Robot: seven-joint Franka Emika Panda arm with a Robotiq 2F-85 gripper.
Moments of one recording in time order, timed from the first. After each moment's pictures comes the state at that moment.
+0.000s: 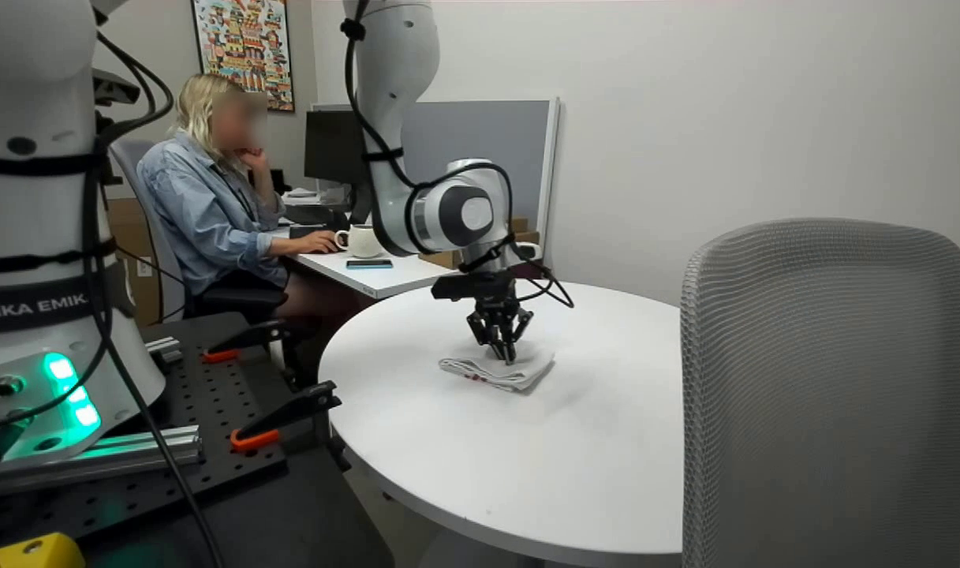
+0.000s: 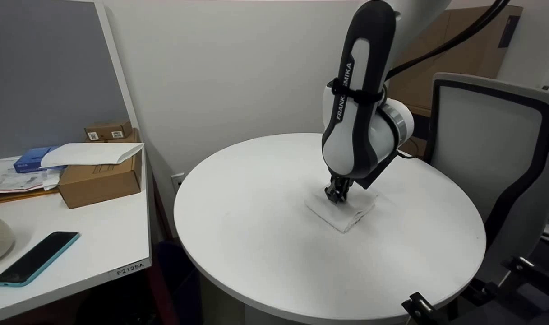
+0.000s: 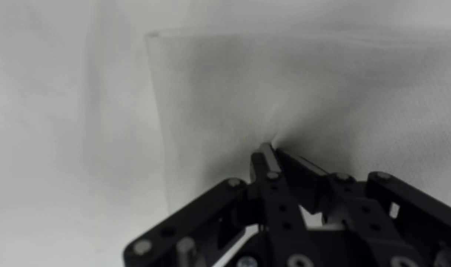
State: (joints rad) arm 0.31 0.75 -0.33 -2.20 -0.23 3.06 -0.10
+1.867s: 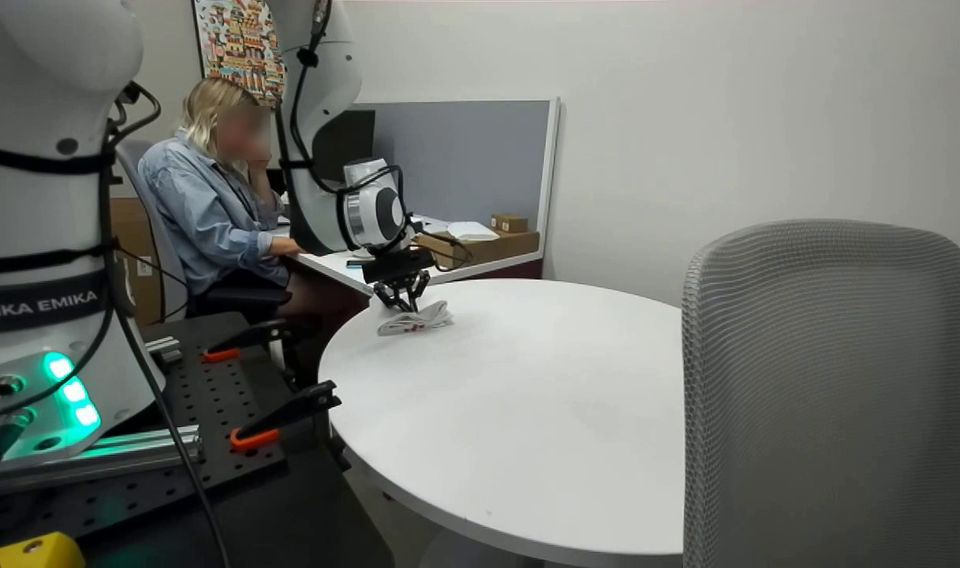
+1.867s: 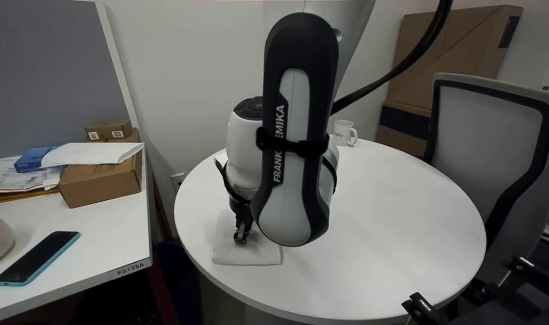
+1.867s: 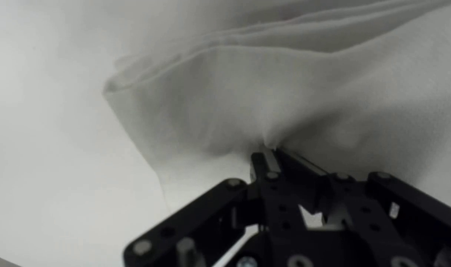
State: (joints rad) arm 0.69 0.80 -0.27 -2.20 -0.41 3.33 -0.19
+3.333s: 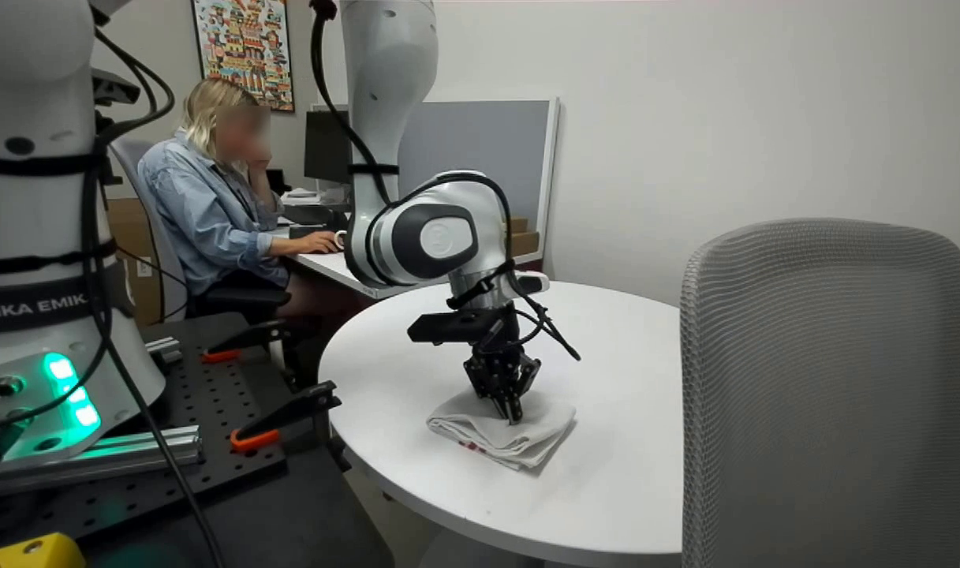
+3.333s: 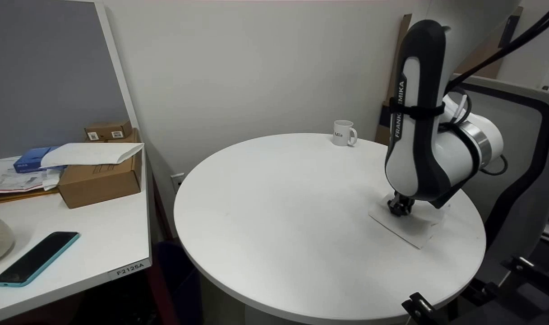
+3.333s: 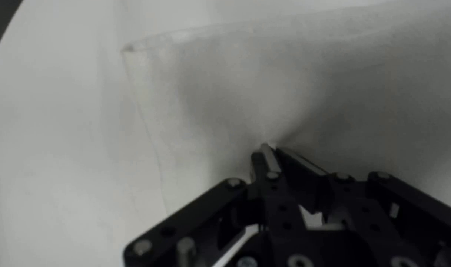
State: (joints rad) arm 0.30 0.75 -0.49 -2.46 -0.10 3.29 -0.18
